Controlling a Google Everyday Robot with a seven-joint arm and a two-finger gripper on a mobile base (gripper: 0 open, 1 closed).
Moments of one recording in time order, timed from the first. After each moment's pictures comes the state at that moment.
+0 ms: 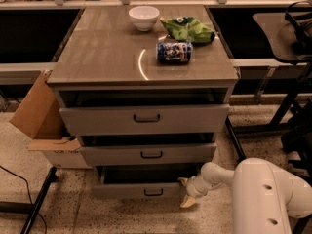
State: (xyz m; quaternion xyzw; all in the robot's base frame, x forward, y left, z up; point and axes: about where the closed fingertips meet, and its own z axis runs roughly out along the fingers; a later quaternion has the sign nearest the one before) arm 0.546 -0.149 0.162 -0.71 0.65 0.16 0.19
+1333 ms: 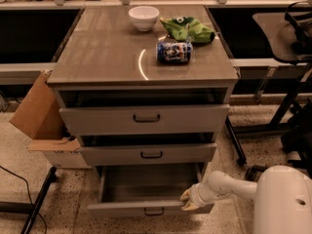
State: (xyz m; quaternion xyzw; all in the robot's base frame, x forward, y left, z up) arm 0.510 -0.144 0.189 -0.72 0.63 0.16 0.23
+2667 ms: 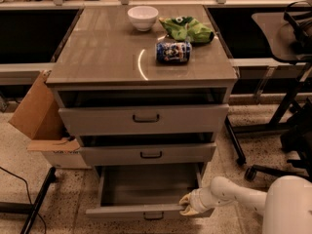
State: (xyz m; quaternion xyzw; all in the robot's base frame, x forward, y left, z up) arm 0.489 -0.136 0.187 -0.71 0.62 0.19 0.26
